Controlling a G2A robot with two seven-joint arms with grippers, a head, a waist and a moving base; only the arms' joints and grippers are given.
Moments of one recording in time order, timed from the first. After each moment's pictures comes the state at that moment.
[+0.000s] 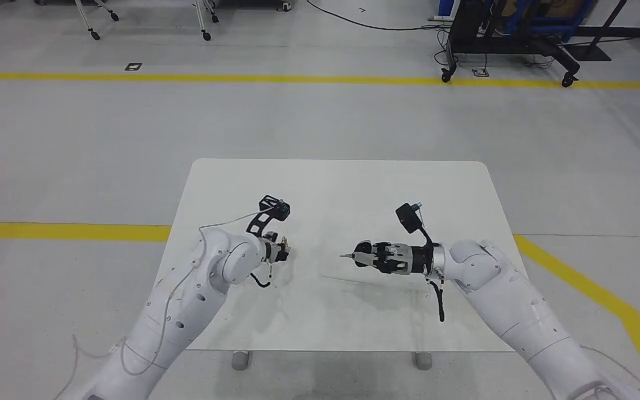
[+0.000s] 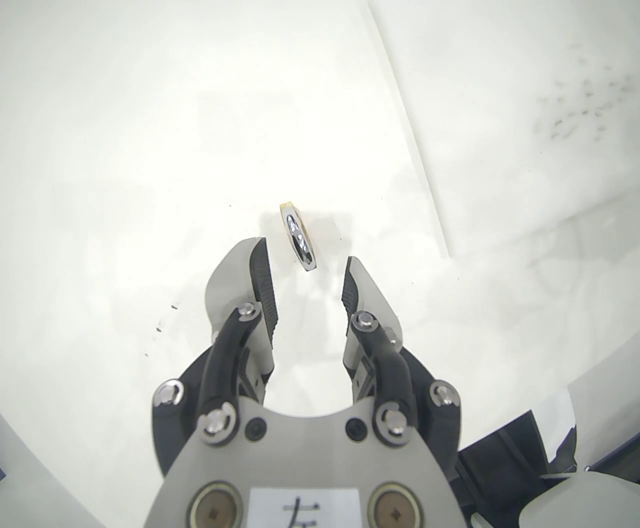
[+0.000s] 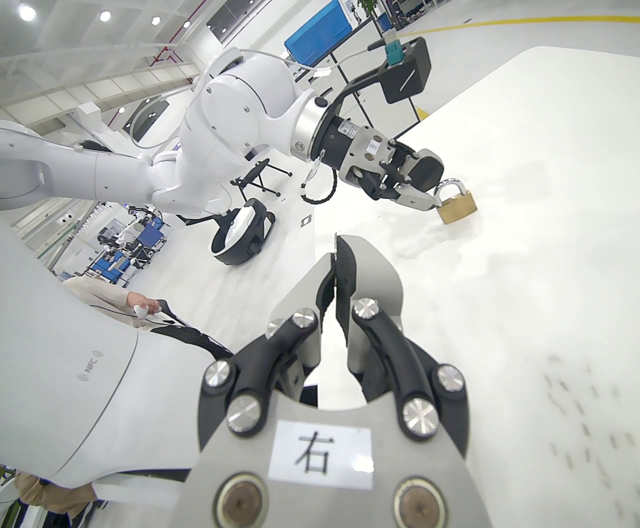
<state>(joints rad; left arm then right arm) 1.02 -1.15 -0.90 -1.50 0.93 0.03 -1.02 -1.11 -1.02 0.97 -1.24 0.01 -1.01 0.72</state>
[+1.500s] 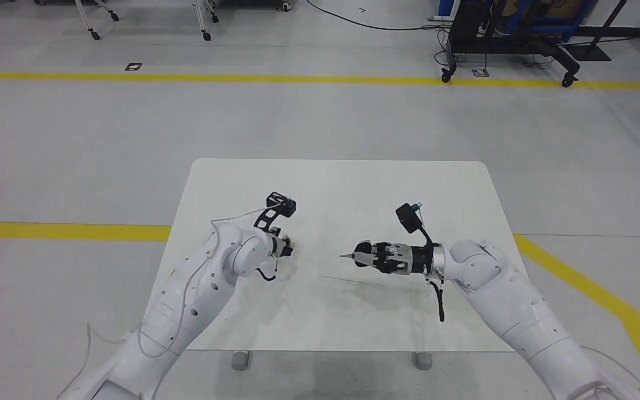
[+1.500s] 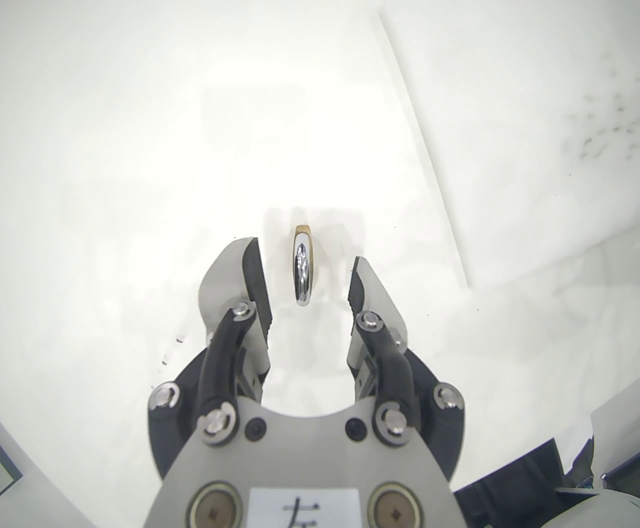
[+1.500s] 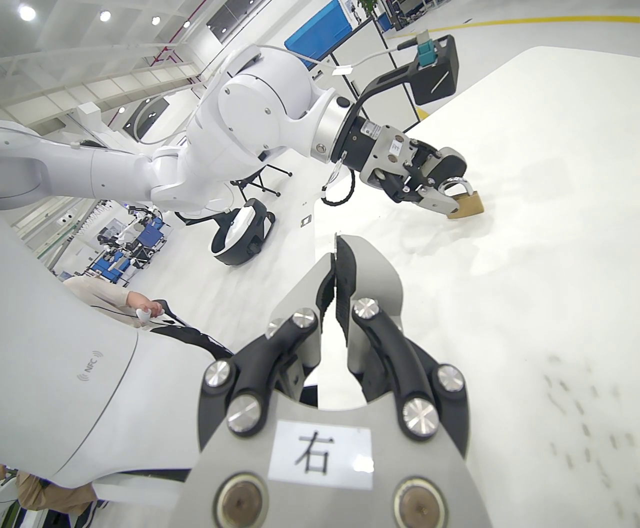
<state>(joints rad) 0.94 -1.20 -0.85 -1.37 0.96 -0.01 -0.99 -1.11 -1.02 0.97 -1.24 0.01 -1.01 0.72</state>
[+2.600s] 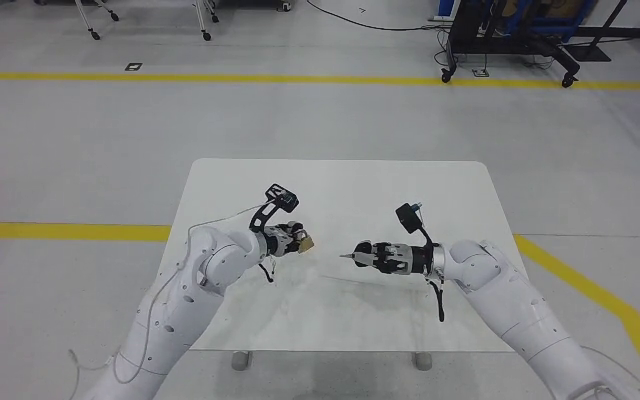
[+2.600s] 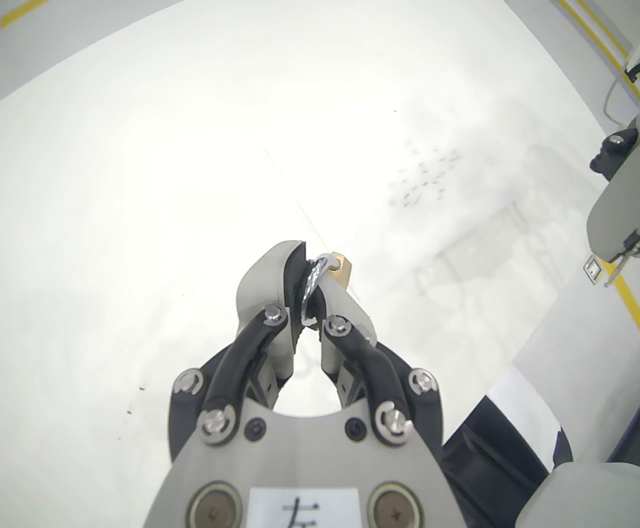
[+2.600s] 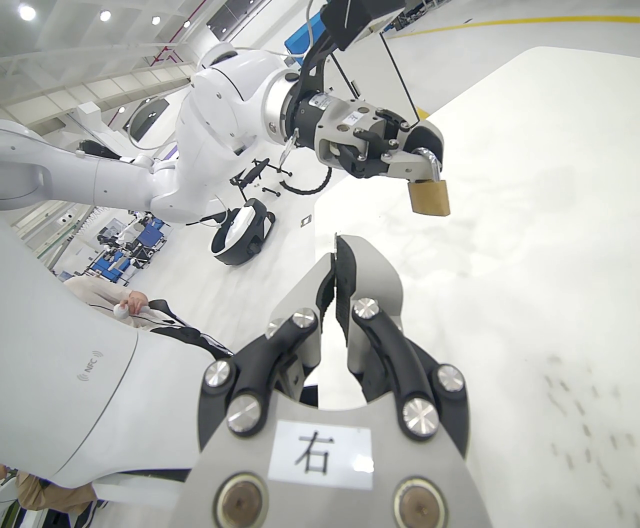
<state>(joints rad) 1.08 -1.17 -1.03 -1.56 0.83 -0.22 -0.88 -1.11 -1.02 0.97 -1.24 0.01 -1.01 0.72</state>
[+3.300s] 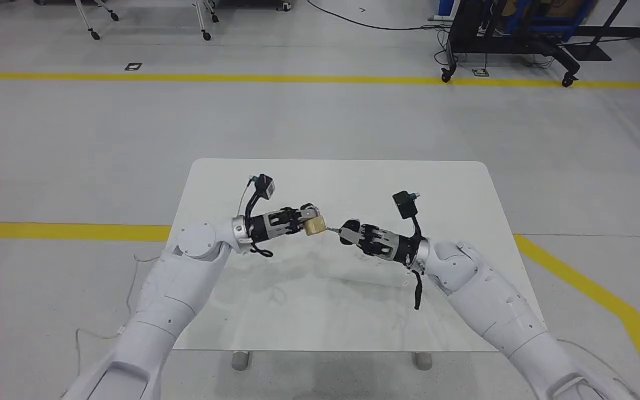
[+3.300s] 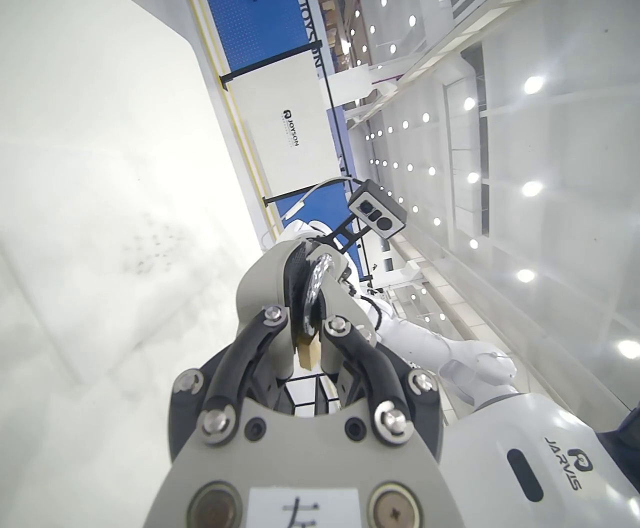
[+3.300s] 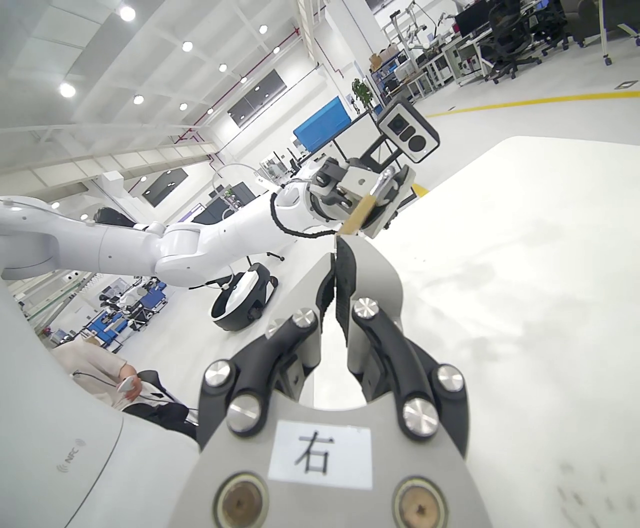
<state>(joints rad) 0.91 -1.25 -1.03 -1.00 -0.44 -0.41 -1.06 -1.07 -1.09 0.89 -1.20 -0.08 -0.99 0.38</state>
